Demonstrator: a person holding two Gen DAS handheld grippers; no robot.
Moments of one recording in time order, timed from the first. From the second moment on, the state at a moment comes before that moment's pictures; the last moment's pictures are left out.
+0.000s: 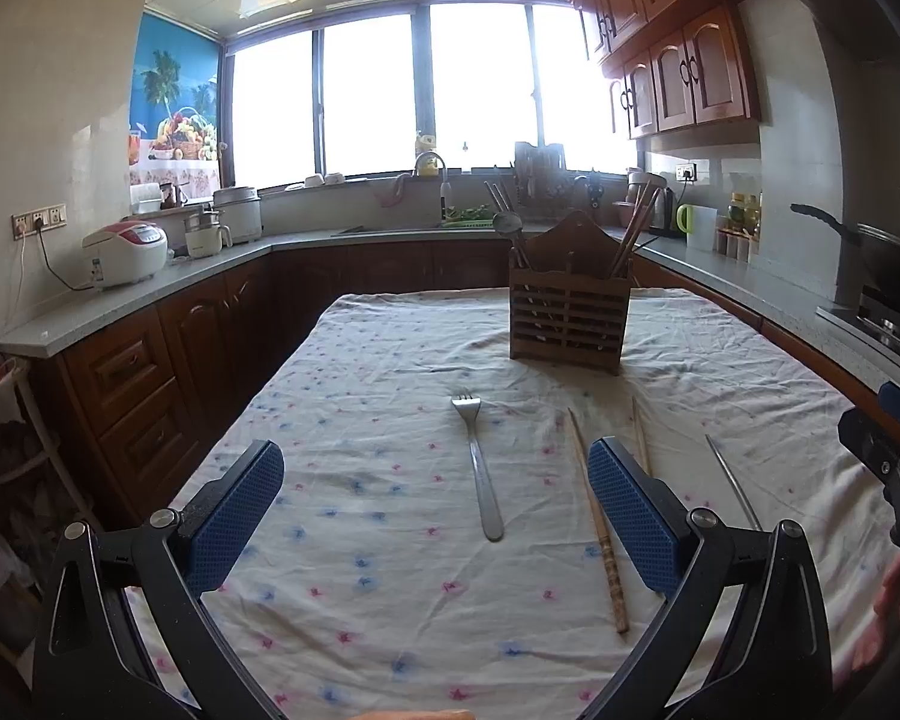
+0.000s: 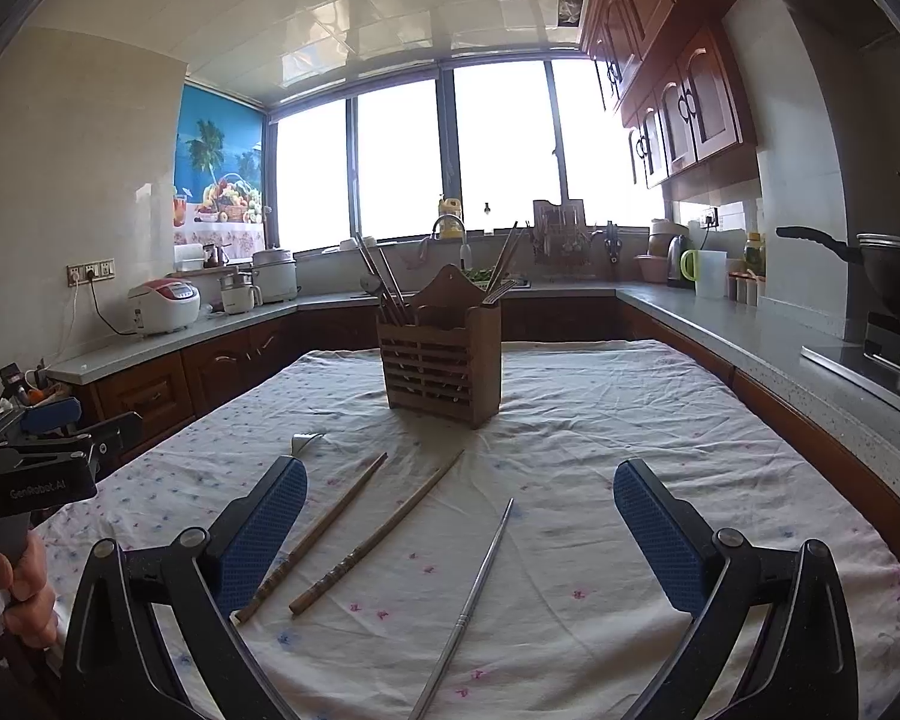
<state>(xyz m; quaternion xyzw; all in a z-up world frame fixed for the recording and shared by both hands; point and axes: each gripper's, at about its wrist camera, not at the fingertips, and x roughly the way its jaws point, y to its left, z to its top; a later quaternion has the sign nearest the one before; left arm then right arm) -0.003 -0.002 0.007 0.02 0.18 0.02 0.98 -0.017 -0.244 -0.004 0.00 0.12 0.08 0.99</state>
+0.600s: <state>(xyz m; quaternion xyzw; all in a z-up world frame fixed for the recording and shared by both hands) -0.003 -0.003 0.004 0.02 0.18 0.02 0.98 -0.016 -0.247 -0.001 0.01 0.12 0.09 0.99</state>
